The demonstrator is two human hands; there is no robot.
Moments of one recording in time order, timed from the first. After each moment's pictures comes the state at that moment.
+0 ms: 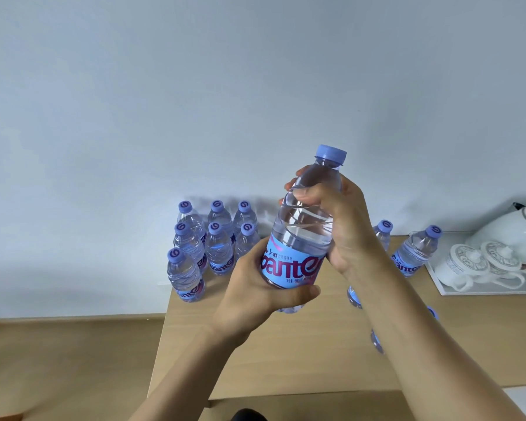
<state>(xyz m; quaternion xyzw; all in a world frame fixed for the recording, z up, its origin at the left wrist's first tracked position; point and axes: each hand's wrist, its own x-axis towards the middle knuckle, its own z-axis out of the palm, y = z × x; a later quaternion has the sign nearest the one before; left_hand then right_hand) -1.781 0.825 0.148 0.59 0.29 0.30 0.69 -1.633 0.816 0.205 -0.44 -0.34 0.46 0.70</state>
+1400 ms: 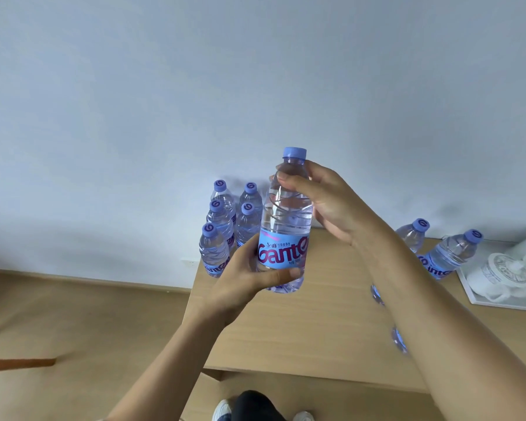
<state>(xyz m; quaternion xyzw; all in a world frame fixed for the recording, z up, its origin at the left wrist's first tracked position) -1.839 0.842 0.112 0.54 0.31 0.30 0.72 -1.664 0.860 0.189 -0.51 -0.46 0.51 0.51</state>
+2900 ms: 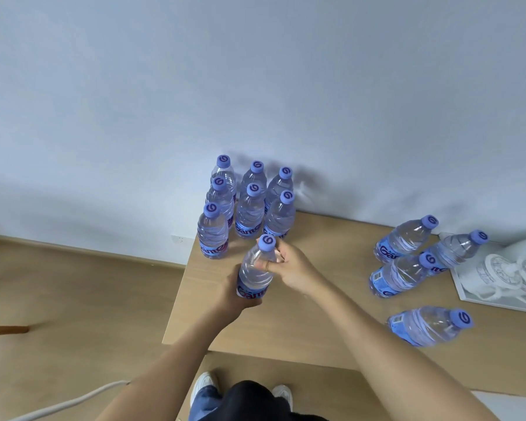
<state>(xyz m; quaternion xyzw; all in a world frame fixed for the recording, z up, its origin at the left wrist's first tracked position) -1.858 0.859 -0.073 0.55 0.50 0.27 0.62 -1.702 0.851 0.010 -0.64 -0.46 0.51 0.33</state>
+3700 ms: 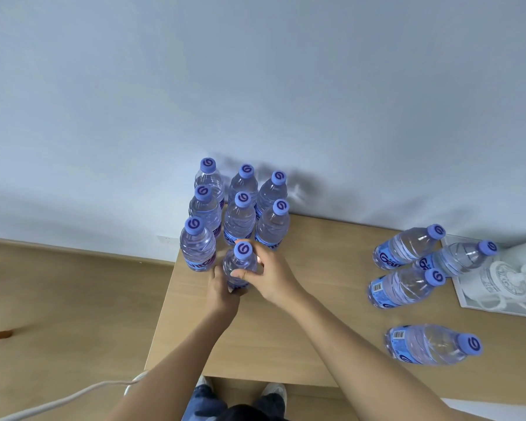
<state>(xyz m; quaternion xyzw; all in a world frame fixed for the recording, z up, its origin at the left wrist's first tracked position) -1.827 0.905 -0.127 0.58 0.59 0.33 0.47 -1.707 0.889 -0.019 -0.65 -0.54 0.42 0.34</state>
